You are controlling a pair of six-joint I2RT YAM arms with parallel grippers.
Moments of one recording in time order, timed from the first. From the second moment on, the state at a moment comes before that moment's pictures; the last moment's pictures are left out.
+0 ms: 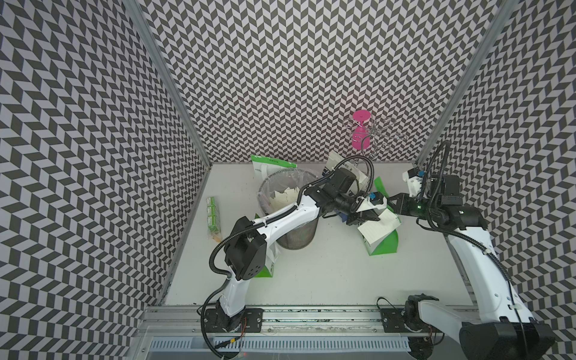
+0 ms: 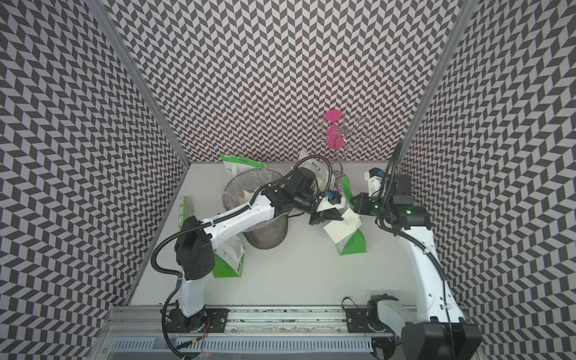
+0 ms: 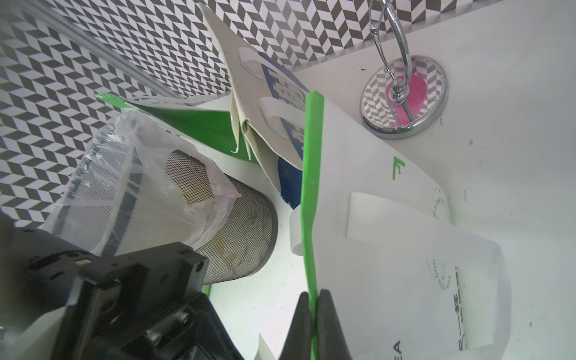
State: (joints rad) left arm -0.88 1.99 1.79 -0.40 0.82 0.60; right arm -0.03 1.12 1.18 -0.81 -0.49 0.19
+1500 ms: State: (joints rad) left arm -0.87 2.06 1.89 -0.22 1.00 0.23; right arm -0.03 1.09 1.15 -0.77 -0.34 0.20
